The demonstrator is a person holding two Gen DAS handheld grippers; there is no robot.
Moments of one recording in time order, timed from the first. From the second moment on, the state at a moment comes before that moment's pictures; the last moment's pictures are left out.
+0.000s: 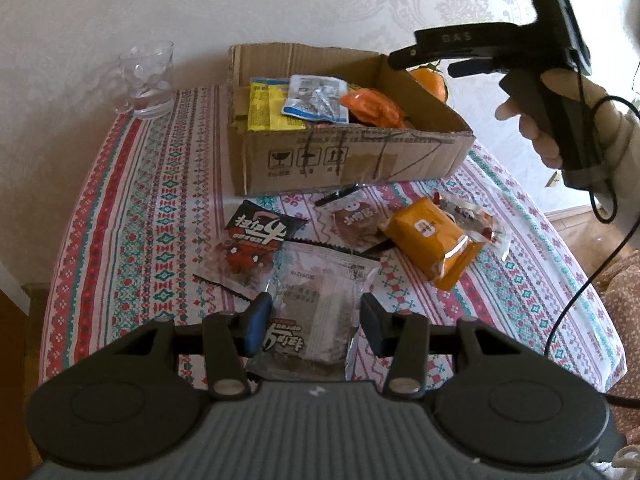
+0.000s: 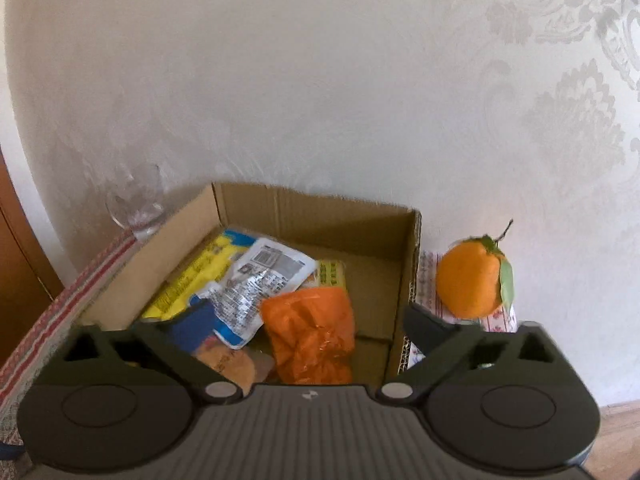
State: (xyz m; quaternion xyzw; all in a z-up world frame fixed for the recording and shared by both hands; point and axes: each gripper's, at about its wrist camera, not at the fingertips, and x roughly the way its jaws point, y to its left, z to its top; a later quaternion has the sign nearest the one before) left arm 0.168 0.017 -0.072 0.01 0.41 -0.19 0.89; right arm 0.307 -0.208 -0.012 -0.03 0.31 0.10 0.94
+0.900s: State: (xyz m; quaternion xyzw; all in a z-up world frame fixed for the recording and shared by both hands) left arm 0.283 -0.029 -0.010 0.05 0.35 -0.23 0.91; right arm 0.189 -0.201 -0.035 -0.07 0.32 0.10 0.94
